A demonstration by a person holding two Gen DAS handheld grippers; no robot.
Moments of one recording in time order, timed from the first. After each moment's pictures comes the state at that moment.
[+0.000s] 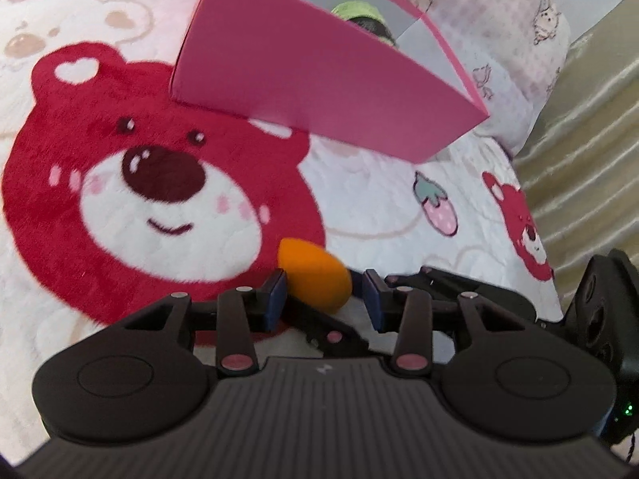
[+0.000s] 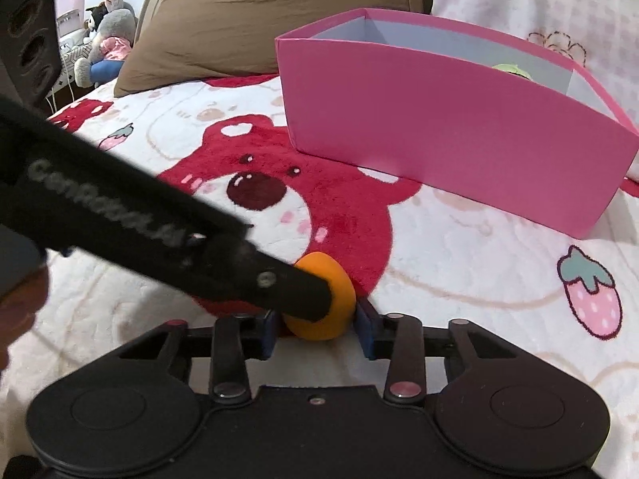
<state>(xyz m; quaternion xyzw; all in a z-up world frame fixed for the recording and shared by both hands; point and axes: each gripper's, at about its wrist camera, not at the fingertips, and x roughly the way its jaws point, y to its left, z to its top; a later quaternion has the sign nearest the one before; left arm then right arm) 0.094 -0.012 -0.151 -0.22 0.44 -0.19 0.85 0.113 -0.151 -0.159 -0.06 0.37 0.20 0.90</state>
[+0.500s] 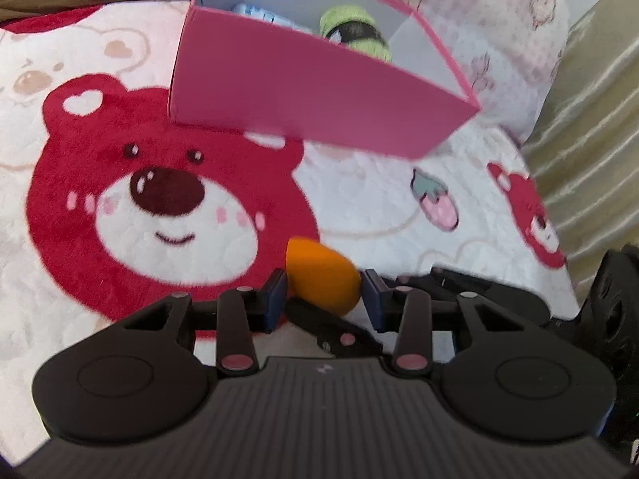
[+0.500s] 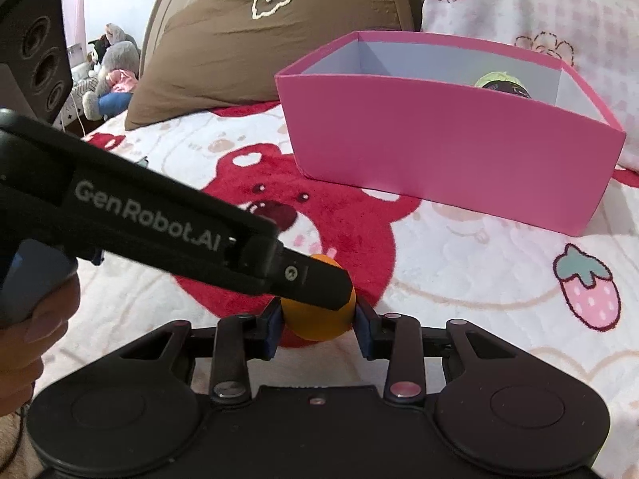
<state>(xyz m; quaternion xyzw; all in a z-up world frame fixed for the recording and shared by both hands) 0.086 -0.023 -0.122 -0.17 0.46 -0.16 0.85 0.104 -0.160 -0.138 -0.02 0.36 0.21 0.91</state>
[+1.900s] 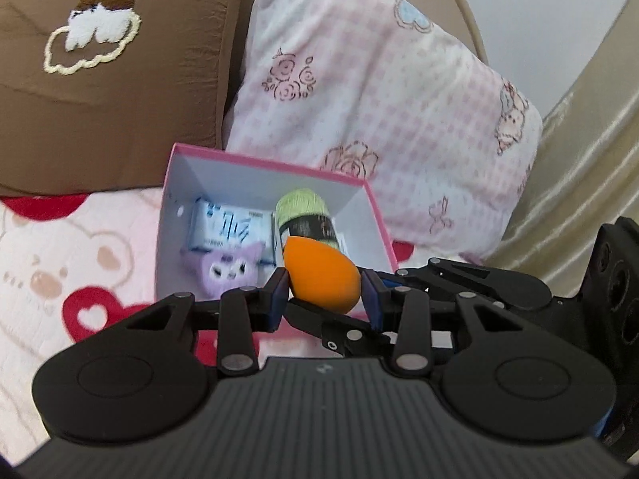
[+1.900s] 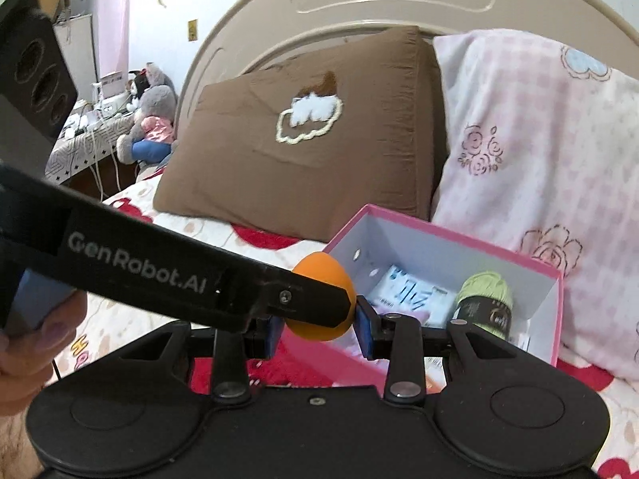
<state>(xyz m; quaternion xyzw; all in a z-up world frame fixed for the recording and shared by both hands) 0.173 -0.012 0.054 -0.19 0.36 -0.16 0.90 0.202 -0.165 0.030 -0.06 0.31 0.27 0.91</state>
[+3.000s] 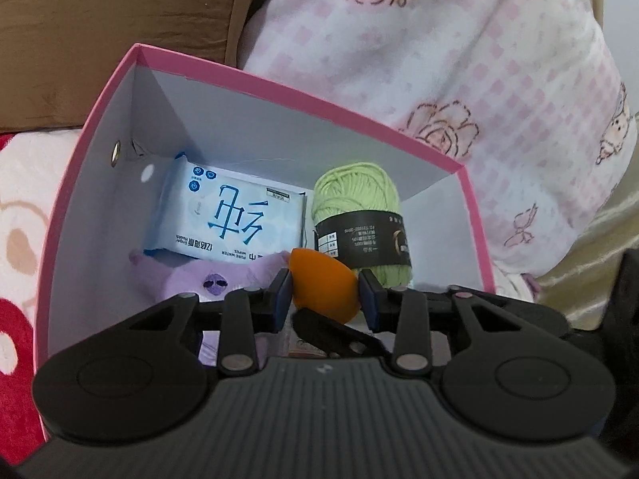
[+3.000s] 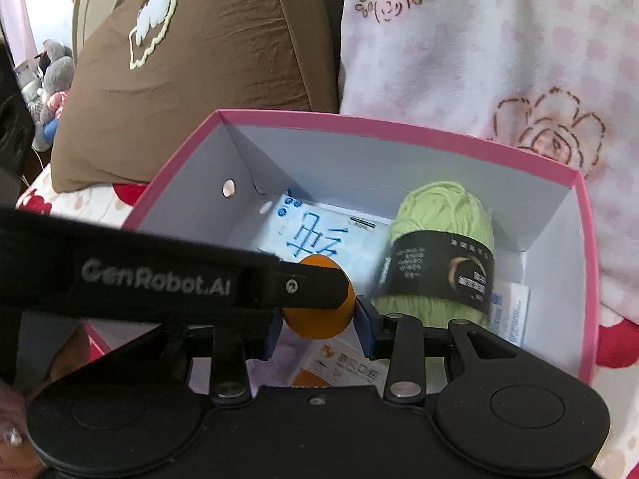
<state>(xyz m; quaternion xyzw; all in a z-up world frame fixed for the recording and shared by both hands) 0.318 -0.038 -0.075 -0.23 0.44 -0.13 0.85 0.336 -0.206 -0.095 -0.02 0.44 0.20 0.88</state>
